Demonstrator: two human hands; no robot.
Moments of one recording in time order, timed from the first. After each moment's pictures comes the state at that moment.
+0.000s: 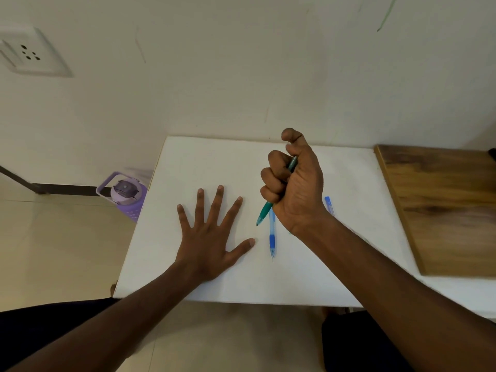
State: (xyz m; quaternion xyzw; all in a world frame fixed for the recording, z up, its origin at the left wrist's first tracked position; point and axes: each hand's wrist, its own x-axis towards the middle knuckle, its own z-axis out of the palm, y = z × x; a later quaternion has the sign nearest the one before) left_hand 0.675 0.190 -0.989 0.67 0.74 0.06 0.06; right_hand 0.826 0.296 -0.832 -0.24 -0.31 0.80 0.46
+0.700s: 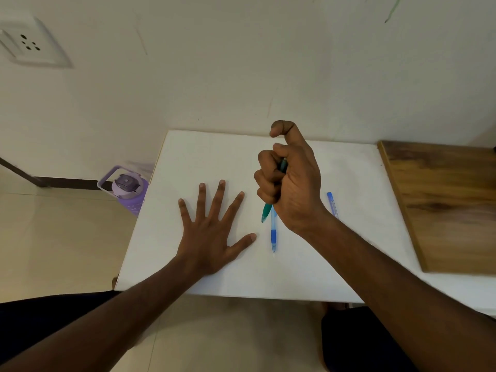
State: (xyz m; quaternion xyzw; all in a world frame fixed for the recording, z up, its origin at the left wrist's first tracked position) left_hand 0.675 0.190 -0.990 0.67 0.74 0.06 0.05; right_hand 0.824 0.289 -0.828 -0.20 -0.45 0.76 0.43
